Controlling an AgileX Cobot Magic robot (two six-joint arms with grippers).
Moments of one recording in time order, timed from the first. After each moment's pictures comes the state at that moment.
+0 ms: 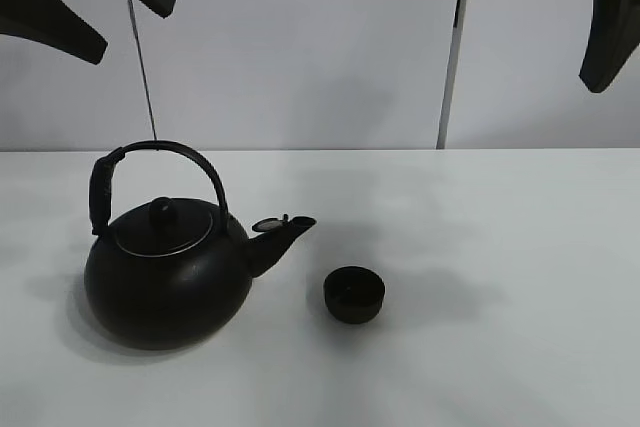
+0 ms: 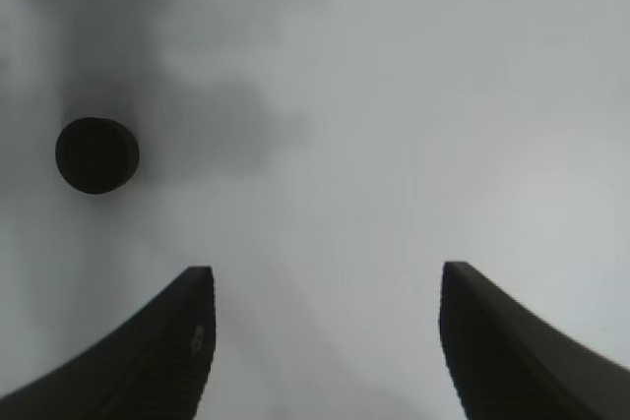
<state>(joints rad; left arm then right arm) -0.21 1.57 -1.26 -0.70 0.89 0.34 0.18 1.44 -1.25 0.02 1.13 0.10</state>
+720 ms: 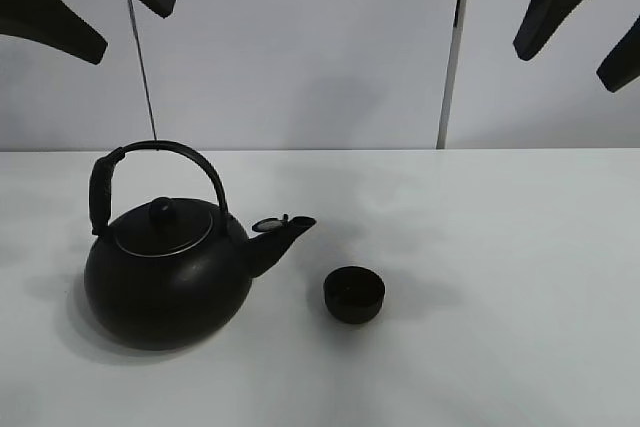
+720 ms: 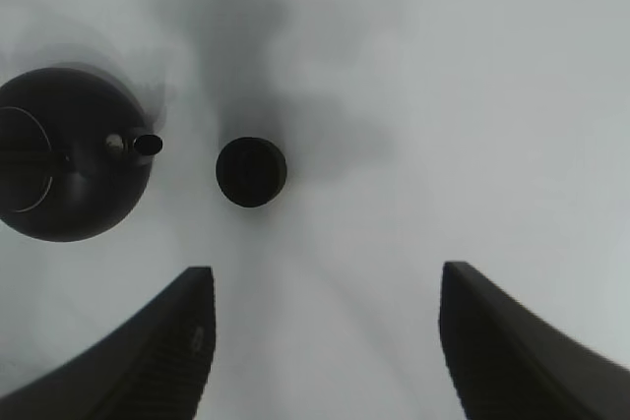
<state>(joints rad) -0.21 1.57 -1.26 -0.70 0.89 0.34 0.18 1.44 -1.25 0.25 1.07 0.10</state>
